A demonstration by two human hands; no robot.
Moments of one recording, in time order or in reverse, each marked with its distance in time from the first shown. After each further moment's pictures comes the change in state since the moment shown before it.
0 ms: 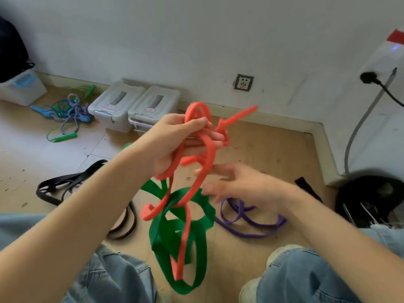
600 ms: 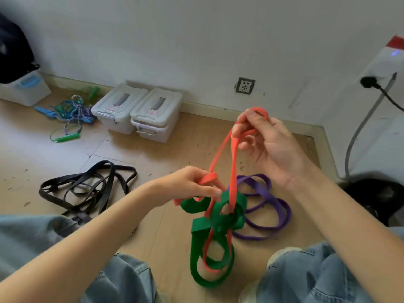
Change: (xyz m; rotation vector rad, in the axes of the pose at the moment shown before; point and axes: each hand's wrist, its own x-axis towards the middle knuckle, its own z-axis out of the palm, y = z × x) left_hand 0.007 -0.082 -0.032 0.664 -0.328 -0.183; right_hand 0.002 -0.034 -0.025 0.664 0.425 -0.393
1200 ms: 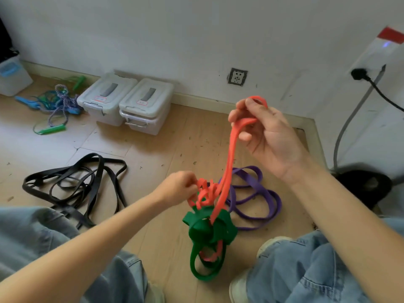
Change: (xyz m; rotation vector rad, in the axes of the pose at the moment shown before) left_hand 0.027 -0.039 0.029 0.392 0.324 -0.142; right_hand -0.003 -0.003 -0.011 0.103 0.008 0.015
